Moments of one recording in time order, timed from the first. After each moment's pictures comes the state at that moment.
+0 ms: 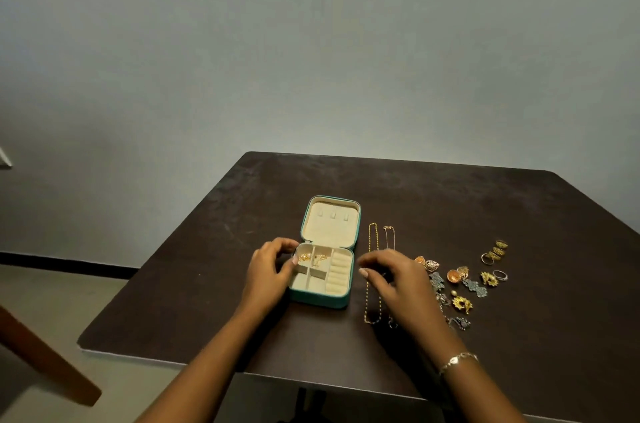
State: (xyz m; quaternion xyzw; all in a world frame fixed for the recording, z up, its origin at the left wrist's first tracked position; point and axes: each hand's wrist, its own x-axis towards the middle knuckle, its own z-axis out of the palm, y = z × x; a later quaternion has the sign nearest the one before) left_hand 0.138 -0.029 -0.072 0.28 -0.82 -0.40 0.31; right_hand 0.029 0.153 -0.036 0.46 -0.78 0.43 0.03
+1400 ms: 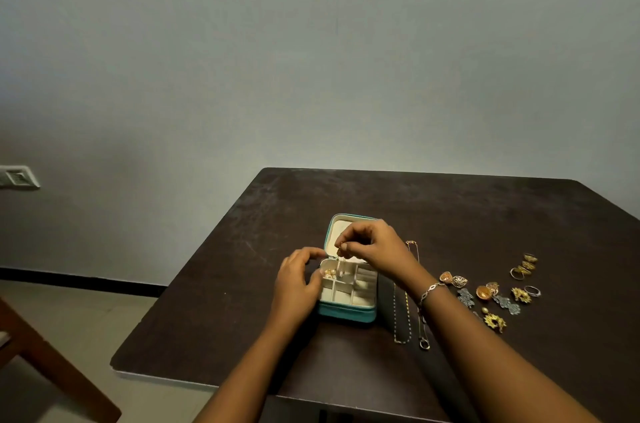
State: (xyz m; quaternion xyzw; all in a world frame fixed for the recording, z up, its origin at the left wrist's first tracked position) left_hand 0.136 -0.029 -0.058 0.24 -0.83 -0.37 0.35; right_hand 0.014 0.070 0.006 0.49 -0.71 0.48 -0.16
